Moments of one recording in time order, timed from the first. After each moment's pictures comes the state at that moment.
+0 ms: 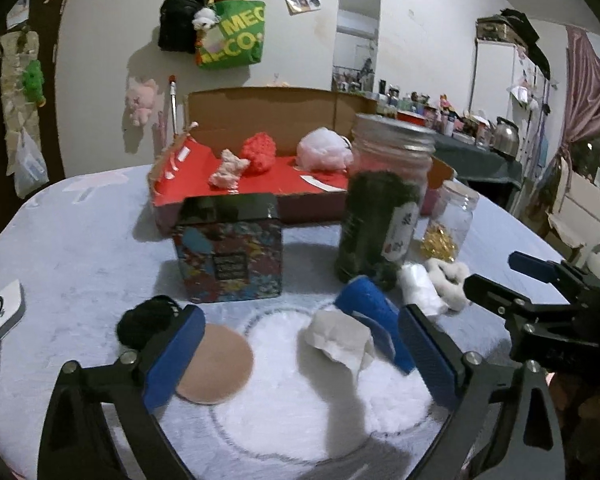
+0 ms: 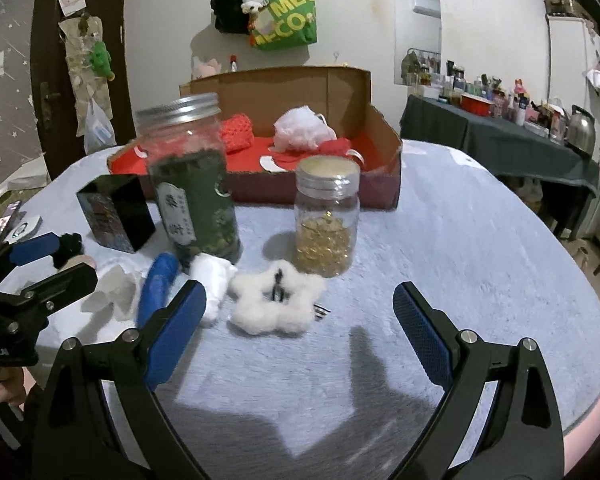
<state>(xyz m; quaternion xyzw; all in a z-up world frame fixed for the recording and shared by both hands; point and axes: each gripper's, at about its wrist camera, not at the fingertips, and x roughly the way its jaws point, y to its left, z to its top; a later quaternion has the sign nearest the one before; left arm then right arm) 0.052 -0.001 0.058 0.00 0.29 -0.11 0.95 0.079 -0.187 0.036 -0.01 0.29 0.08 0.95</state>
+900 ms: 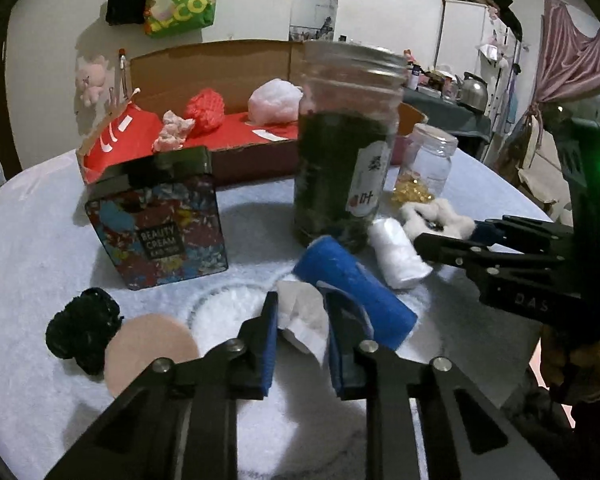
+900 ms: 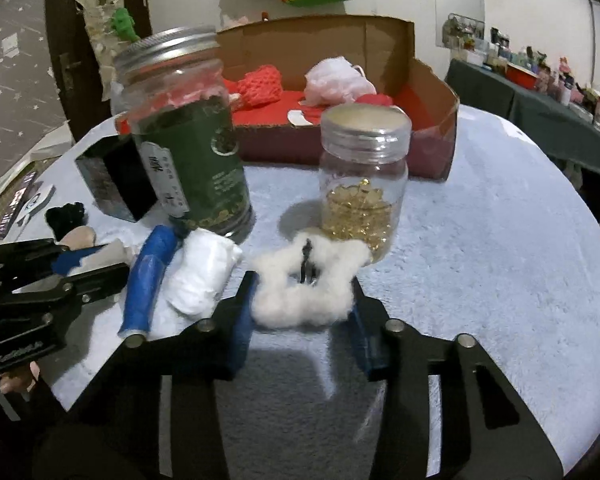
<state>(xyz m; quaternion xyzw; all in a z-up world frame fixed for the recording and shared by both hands) 0.069 -0.020 0.043 0.03 0.36 -0.19 0.91 0.110 -0.183 0.024 -0.02 0.35 0.16 0.92</state>
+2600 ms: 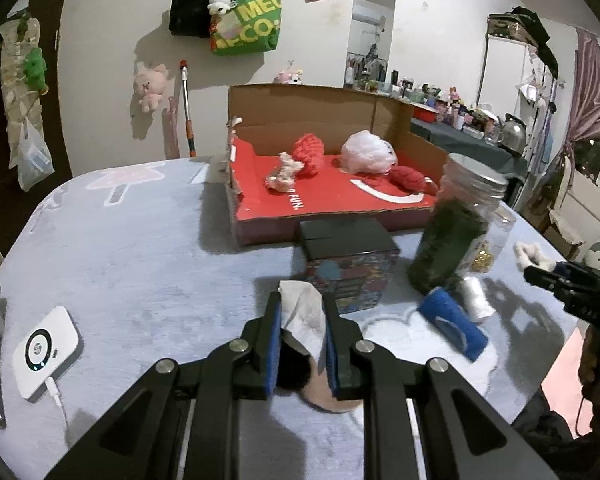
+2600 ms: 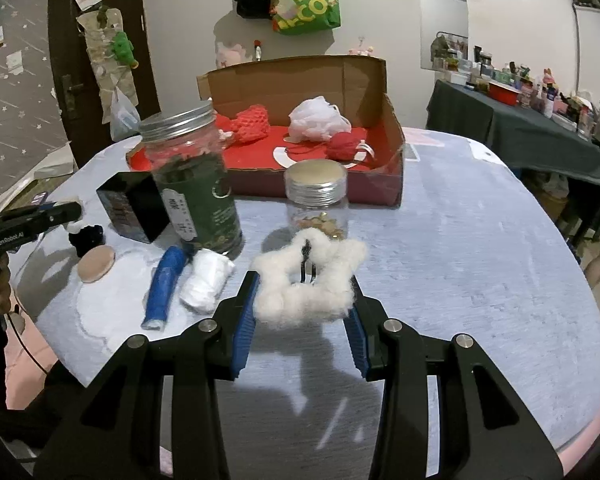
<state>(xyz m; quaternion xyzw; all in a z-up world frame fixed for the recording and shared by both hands) 0.072 0.085 0.087 -0.01 0.33 -0.11 0.94 0.083 -0.215 0.058 -0.01 0.32 0.14 0.94</state>
